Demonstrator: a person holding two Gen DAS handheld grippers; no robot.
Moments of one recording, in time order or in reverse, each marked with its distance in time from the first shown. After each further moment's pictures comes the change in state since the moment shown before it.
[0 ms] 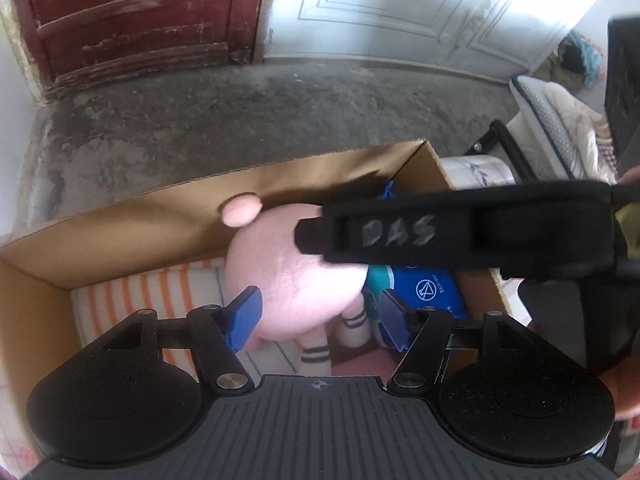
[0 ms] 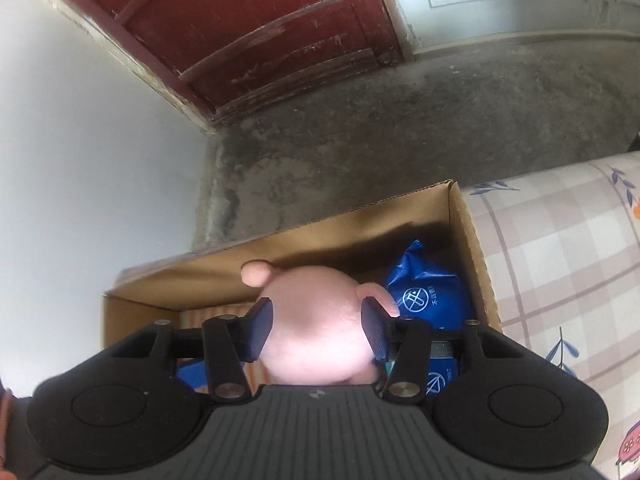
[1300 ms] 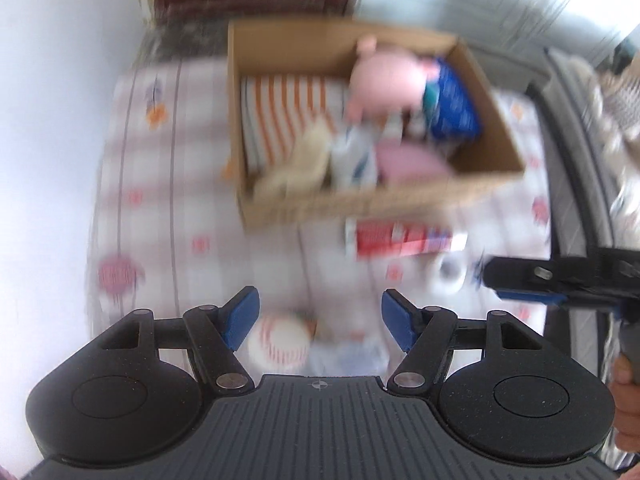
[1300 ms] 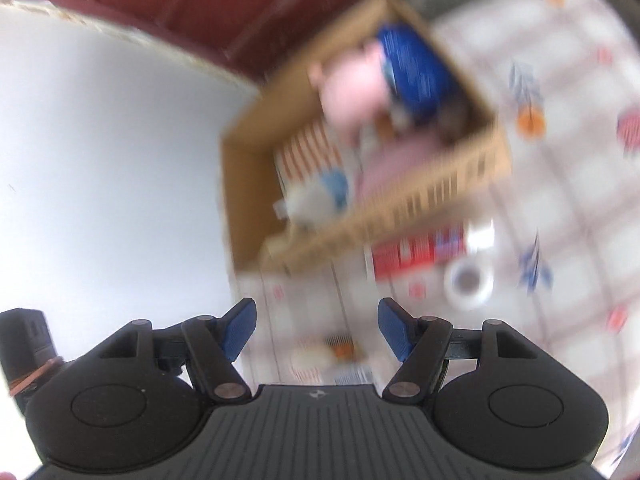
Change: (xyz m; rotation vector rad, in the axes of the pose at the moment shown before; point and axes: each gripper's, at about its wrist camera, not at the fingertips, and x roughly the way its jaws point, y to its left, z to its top) left arm -0.150 0.007 -0.186 -0.168 0.096 0.165; right arm -0.141 -0.017 -0.189 0.211 0.089 0.256
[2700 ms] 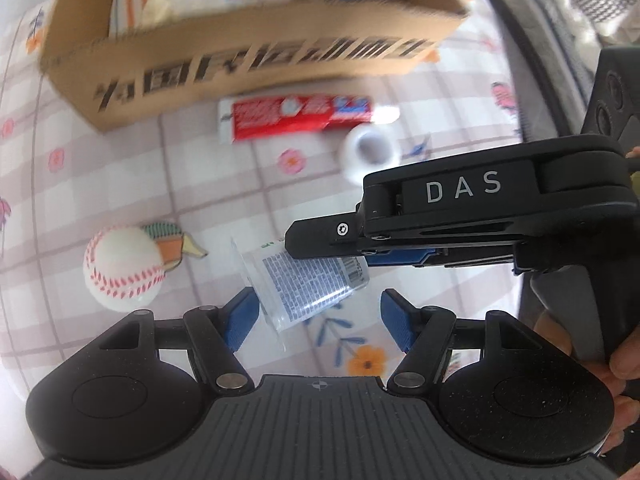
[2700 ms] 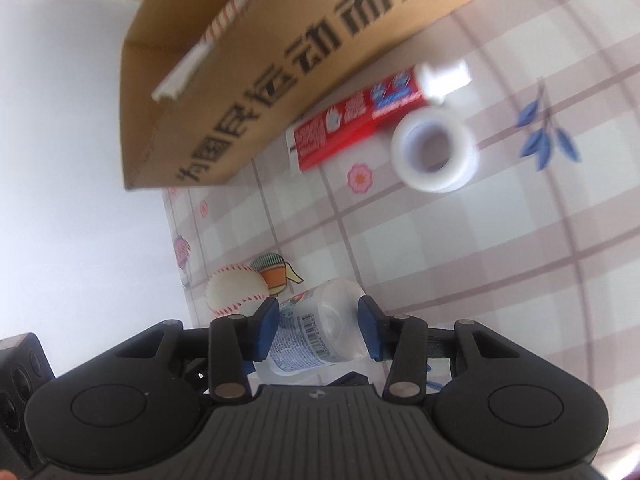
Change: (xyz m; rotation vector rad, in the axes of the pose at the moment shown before) left arm 0.076 -0.084 -0.053 0.103 0.153 -0.111; right arm 0.093 -0.071 -0.048 0.092 0.245 -0.029
